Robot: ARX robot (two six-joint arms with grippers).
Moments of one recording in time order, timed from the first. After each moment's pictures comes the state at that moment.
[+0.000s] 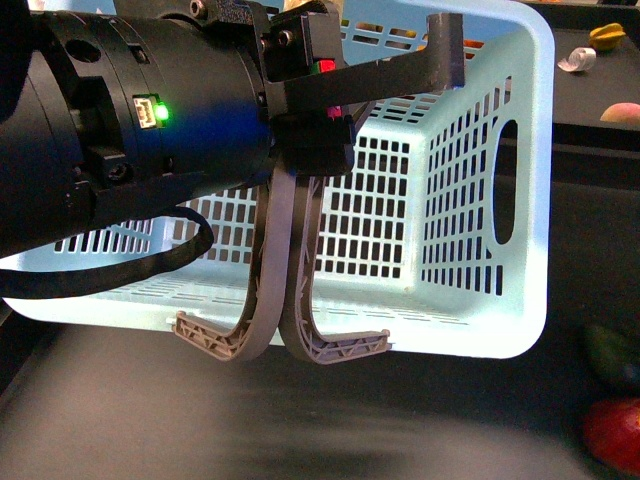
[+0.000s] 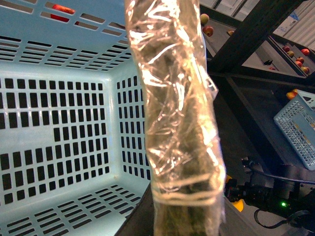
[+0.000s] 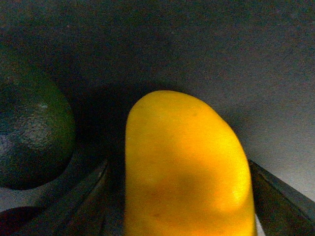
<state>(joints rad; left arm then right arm) -0.55 1.66 0.60 0.87 0.12 -0.36 -0.59 2.73 0.86 0.88 -0.13 -0.09</state>
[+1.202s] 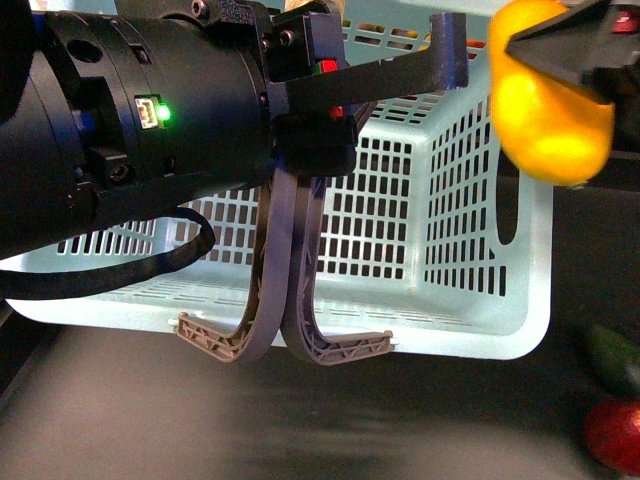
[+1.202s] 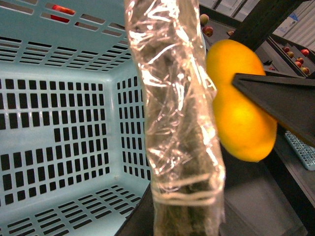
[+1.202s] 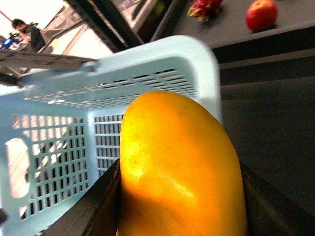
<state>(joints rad) -0.55 1.66 0.60 0.87 0.12 -0.36 0.15 1.62 0.59 0.72 -0.39 0.46</state>
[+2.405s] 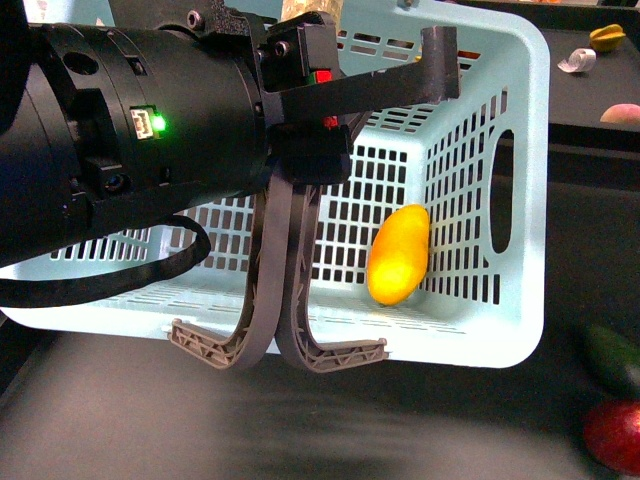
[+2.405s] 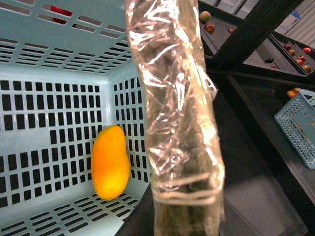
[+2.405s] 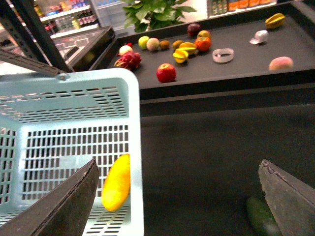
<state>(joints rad) -0.55 1.66 0.59 0.87 0.12 -0.36 0.06 0.50 0.14 0.17 0.02 0.23</state>
